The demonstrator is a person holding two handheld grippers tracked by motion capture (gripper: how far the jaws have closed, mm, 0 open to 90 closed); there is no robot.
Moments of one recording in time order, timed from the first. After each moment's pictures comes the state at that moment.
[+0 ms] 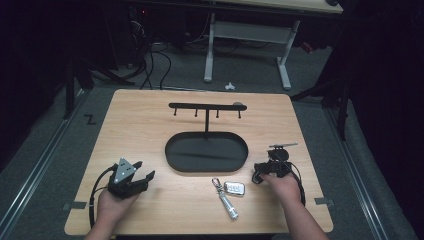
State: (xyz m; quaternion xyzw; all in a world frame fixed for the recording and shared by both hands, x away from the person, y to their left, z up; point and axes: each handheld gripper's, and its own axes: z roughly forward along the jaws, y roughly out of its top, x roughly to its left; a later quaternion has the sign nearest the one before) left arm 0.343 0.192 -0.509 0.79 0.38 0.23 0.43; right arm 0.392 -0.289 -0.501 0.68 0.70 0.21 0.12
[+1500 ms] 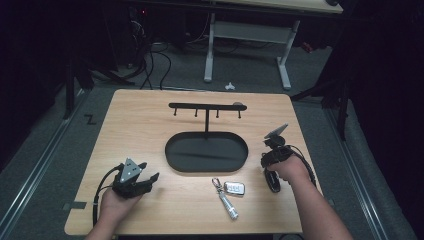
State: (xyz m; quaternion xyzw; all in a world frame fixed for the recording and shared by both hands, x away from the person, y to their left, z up) left arm 0.346 0.182 -0.511 0.80 0.36 0.22 0.42; right arm 0.436 -0.290 -0.477 0.63 0.77 0.07 0.05
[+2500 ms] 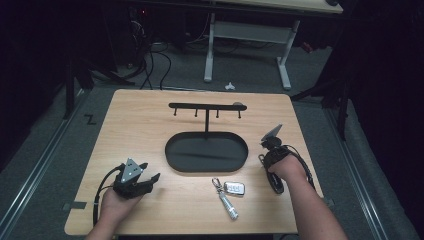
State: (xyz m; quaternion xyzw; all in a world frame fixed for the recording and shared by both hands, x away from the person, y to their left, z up) left arm 0.346 0.180 -0.512 0.81 0.35 0.22 0.42; right arm 0.442 -0.286 -0.487 0.61 0.79 0.03 0.03
